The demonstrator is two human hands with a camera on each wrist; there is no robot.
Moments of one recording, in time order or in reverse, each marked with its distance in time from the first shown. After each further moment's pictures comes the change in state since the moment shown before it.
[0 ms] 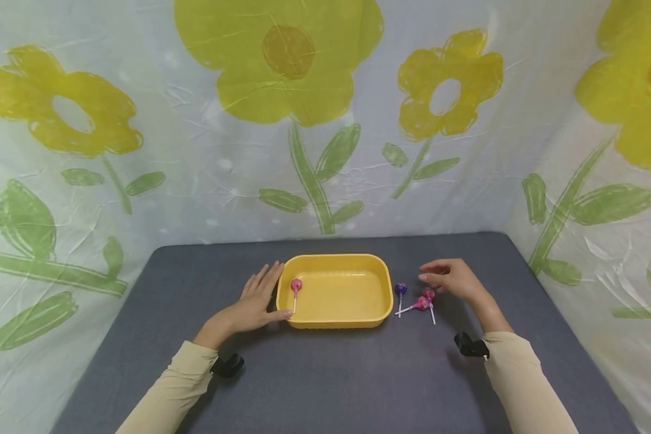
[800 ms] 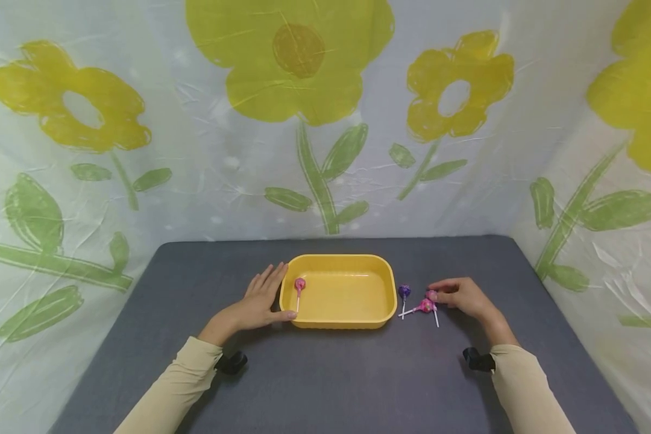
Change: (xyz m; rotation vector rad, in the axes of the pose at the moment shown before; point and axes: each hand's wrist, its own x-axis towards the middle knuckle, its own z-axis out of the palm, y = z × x) left_hand 0.001 0.000 0.001 0.023 -0.011 -0.017; right_hand 0.001 0.045 0.011 -0.060 -0.062 0.029
